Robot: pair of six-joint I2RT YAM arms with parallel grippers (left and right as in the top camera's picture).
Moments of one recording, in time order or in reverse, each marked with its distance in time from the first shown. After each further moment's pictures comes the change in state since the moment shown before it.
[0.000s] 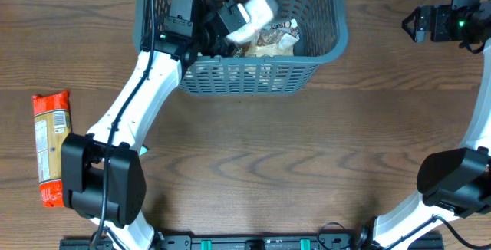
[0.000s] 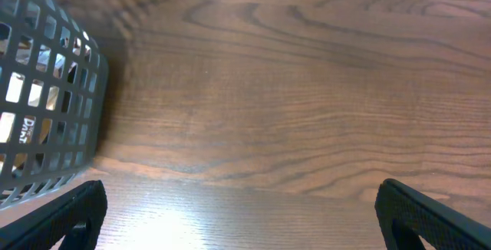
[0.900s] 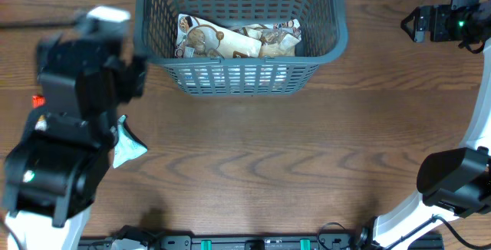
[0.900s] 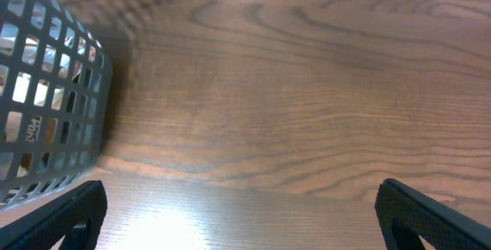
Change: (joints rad) left arm 0.054 -0.737 0.006 -0.548 -0.729 -0.581; right arm 0.000 0.000 0.000 -0.002 -0.012 0.000
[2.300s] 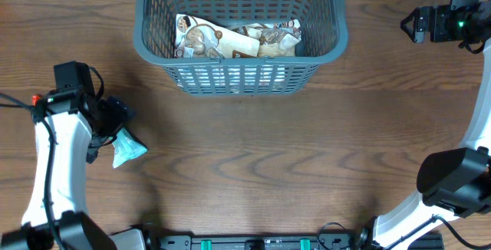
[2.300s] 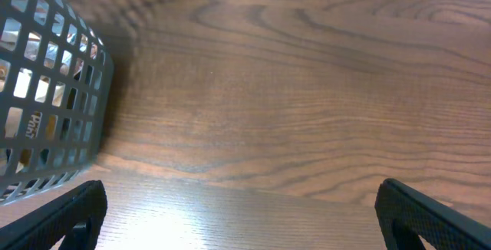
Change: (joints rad) left arm 0.507 0.356 -0.480 -0.030 0.477 -0.775; right arm 0.000 0.000 0.000 0.002 -0.006 -0.023
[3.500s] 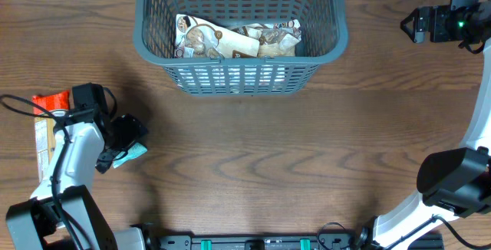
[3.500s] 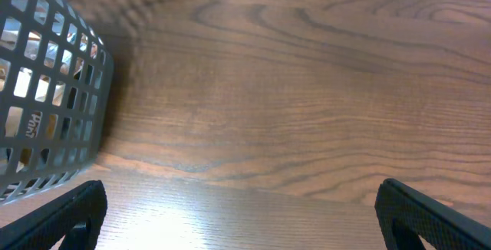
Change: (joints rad) left arm 0.014 0.055 -0.245 0.269 0.058 0.121; right arm 0.000 0.000 0.000 -0.002 0.000 0.000
